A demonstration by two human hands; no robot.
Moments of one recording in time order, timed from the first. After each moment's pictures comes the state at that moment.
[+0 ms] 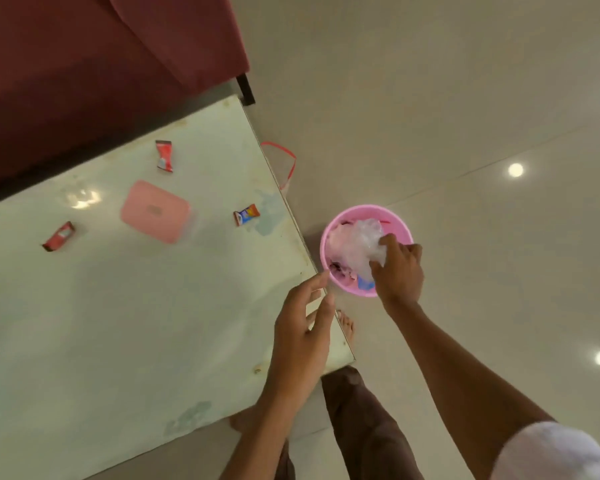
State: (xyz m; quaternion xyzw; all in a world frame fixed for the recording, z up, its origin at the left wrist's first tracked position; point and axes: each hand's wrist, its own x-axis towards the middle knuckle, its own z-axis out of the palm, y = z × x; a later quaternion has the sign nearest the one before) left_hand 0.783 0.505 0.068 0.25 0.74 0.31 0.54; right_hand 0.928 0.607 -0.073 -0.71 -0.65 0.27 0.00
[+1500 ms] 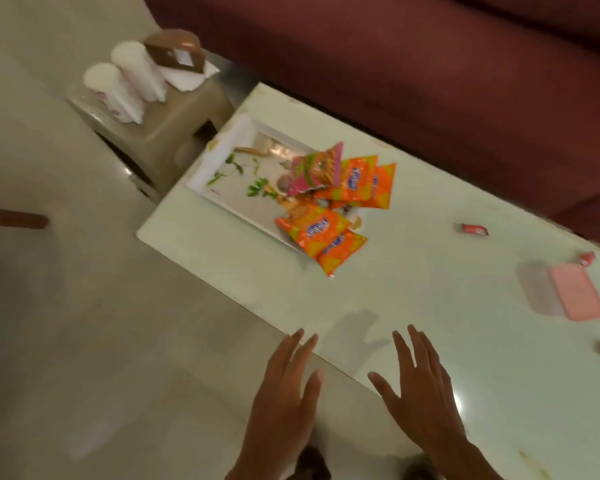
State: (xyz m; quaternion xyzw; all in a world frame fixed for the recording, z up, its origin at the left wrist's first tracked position) left_hand 0.490 0.021 0.120 0.12 0.89 0.35 0.27; right_hand 0.566 0.230 0.068 -0.23 -0.94 0.16 -0.19
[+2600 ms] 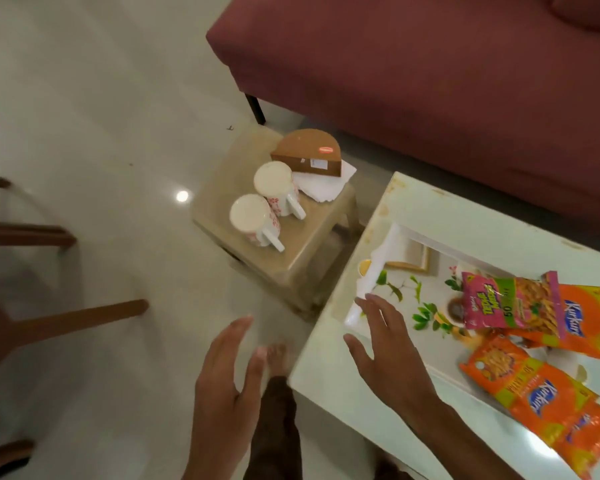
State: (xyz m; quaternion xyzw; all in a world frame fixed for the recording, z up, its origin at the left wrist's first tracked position) left_hand 0.060 -0.208 0.179 0.00 0.93 0.35 0.13; right_hand 0.106 0.004 0.098 -0.17 -0.91 0.37 -0.09
